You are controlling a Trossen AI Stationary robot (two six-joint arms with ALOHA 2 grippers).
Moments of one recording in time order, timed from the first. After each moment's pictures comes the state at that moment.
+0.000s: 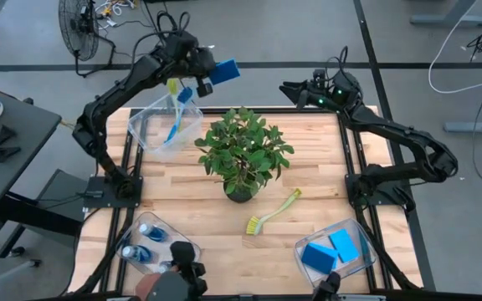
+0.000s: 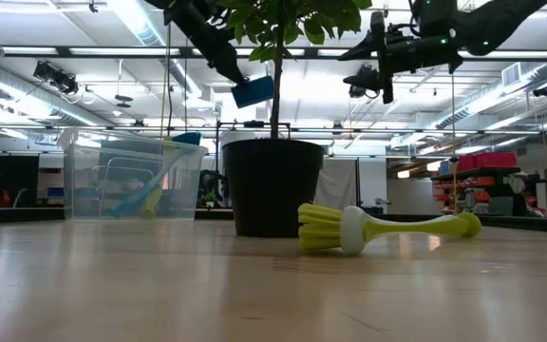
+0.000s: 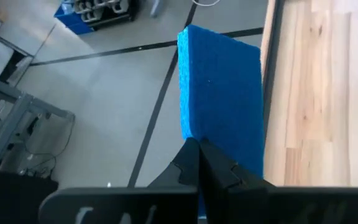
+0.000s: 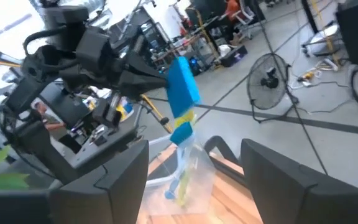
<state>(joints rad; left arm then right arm) 0.78 1.69 1.77 -0.63 0.04 0.66 -0.81 1.22 0.82 0.40 -0.39 0.58</state>
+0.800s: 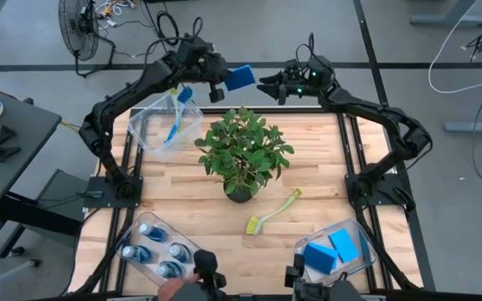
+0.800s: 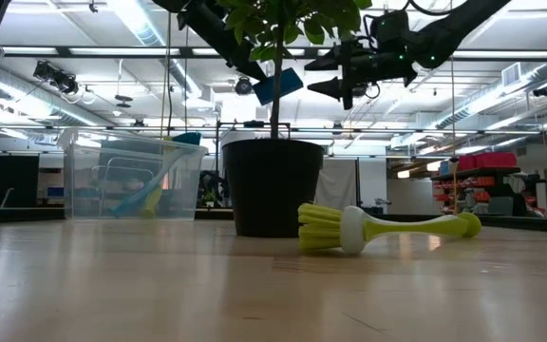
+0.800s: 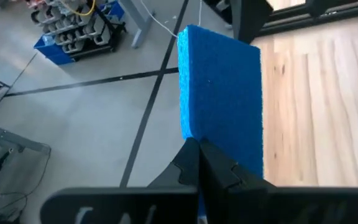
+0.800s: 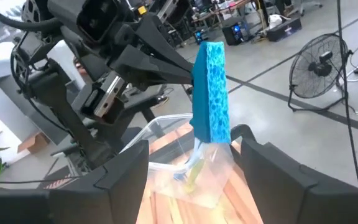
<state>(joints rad) 0.69 1.74 1.77 -0.53 0.12 0.61 -0.80 1.55 1.12 0.37 -0.64 0.40</state>
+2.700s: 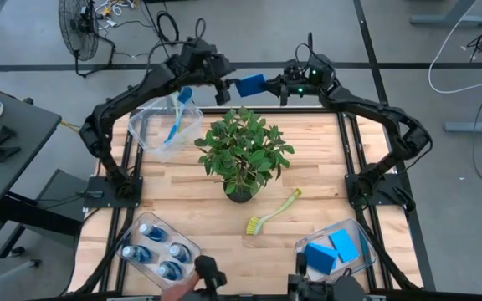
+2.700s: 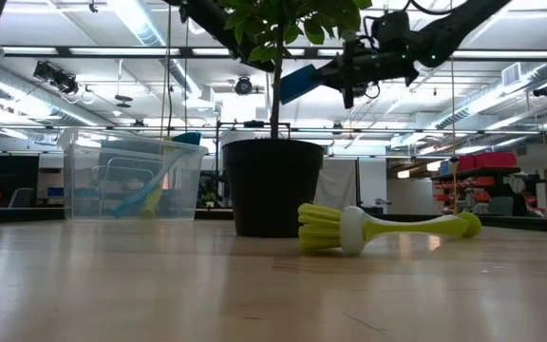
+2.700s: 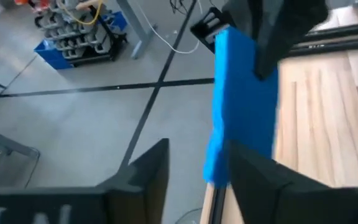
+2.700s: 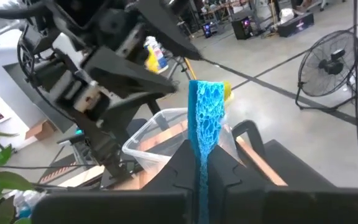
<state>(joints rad) 0.64 1.73 1.77 -0.48 0.10 0.51 -0.82 1.56 1.14 0.33 -0.70 0.36</state>
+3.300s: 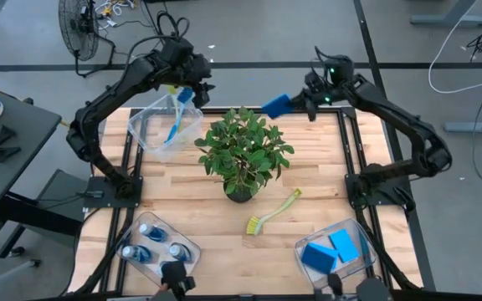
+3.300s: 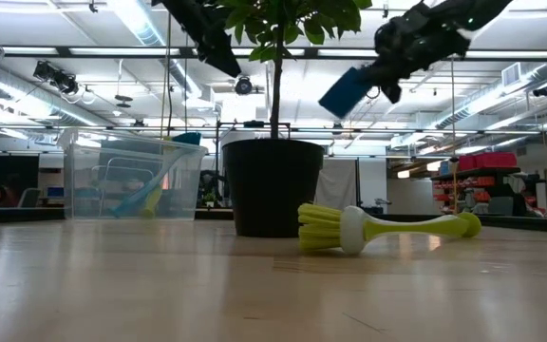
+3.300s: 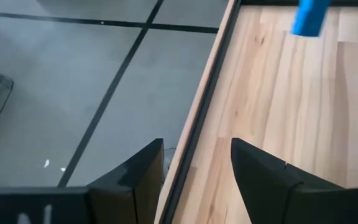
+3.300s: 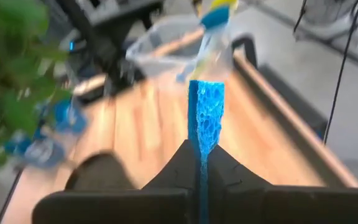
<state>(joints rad) 0.73 1.61 1.77 -0.83 0.10 0.43 -0.93 1.31 1.14 -0.42 -0.82 -0.07</state>
